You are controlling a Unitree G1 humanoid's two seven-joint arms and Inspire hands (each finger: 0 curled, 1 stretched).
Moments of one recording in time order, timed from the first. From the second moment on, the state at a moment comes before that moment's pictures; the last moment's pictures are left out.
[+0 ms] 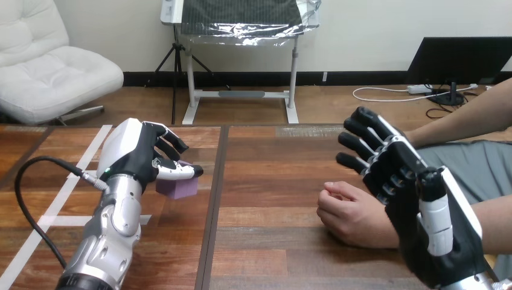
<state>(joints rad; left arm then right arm) -0.46 0.34 -0.19 0.58 0.44 0.11 0.15 0.31 -0.17 -0.08 -0.27 0.37 -0.27 0.48</state>
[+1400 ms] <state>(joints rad) -0.33 0.34 -0.13 0.24 0.44 0.15 0.10 0.08 -0.46 -0.17 0.09 -0.05 -0.41 0.40</state>
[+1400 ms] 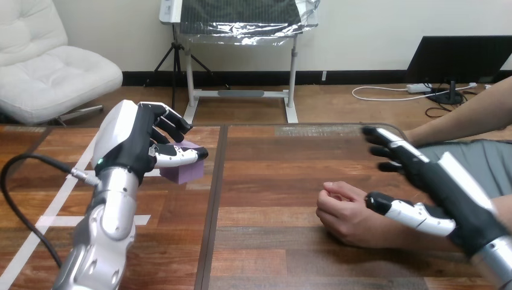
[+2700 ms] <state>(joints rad) -0.19 0.34 -0.06 -0.08 0.44 0.21 0.08 -0.12 -0.78 -0.15 0.41 -0.34 -0.43 0.35</state>
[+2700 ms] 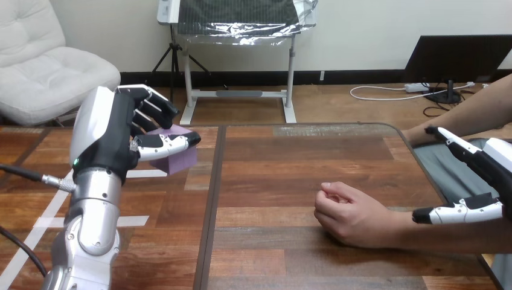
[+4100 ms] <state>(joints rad) -0.19 0.34 -0.05 -0.11 0.44 0.23 0.06 -0.24 -0.87 0.03 0.53 -0.48 -0.48 0.39</state>
